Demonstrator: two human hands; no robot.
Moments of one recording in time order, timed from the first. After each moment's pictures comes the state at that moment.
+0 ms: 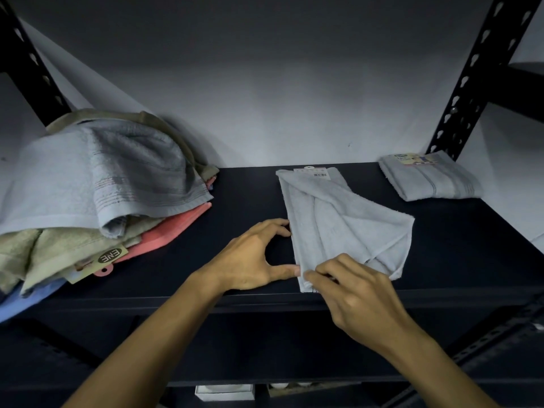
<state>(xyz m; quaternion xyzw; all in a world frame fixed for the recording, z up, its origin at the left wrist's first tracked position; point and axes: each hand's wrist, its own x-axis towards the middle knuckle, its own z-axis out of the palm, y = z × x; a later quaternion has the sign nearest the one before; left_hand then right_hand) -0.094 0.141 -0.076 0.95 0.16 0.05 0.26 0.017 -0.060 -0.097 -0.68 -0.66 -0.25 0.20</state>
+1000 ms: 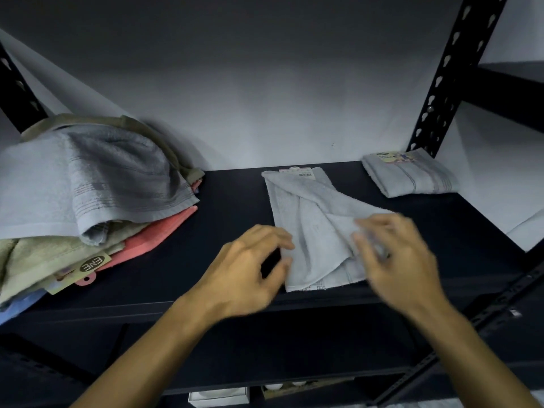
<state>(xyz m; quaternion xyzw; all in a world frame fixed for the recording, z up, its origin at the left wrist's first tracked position) -0.112 0.102 -0.063 0.95 0.03 0.25 0.20 0.056 -0.090 -0.073 -0.82 -0.40 -0.16 0.38</state>
